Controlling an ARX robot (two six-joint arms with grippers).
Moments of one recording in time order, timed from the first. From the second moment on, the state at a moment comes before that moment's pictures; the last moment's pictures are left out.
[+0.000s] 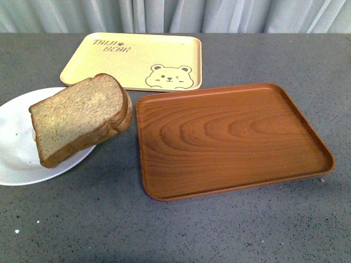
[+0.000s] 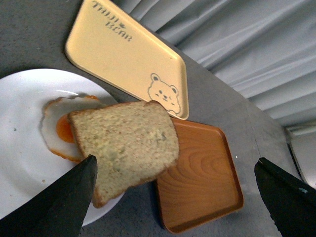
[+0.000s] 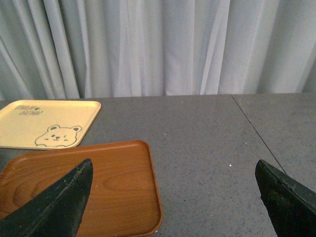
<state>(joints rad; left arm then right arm) 0.18 1.14 0.32 0.46 0.60 -0.58 0.00 0.00 0.02 0.00 0.00 0.00</state>
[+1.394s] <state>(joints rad) 0.23 2.03 0.44 0.98 0.48 -0.79 0.00 0.00 0.02 0.00 0.00 0.00</state>
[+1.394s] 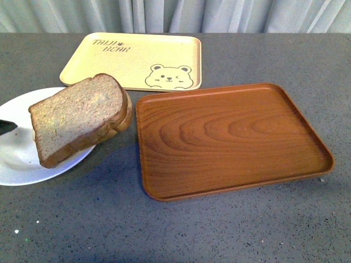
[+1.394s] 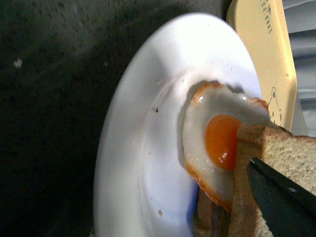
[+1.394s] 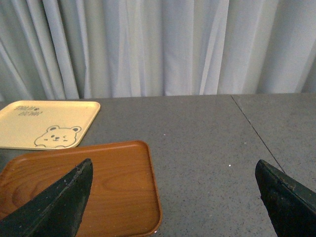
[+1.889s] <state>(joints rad) 0.21 2.00 0.34 1.02 0.50 -0.85 0.00 0.00 0.02 0.00 0.00 0.00</state>
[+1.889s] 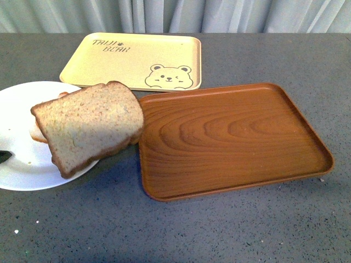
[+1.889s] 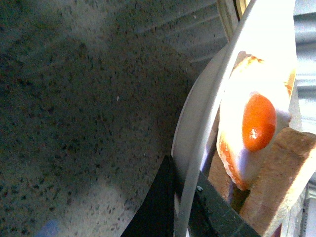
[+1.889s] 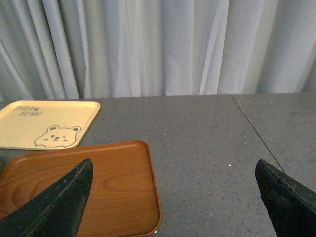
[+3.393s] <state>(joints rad) -0.15 2.17 1.08 0.54 0.31 -1.10 0.00 0.00 0.02 0.00 0.00 0.00</state>
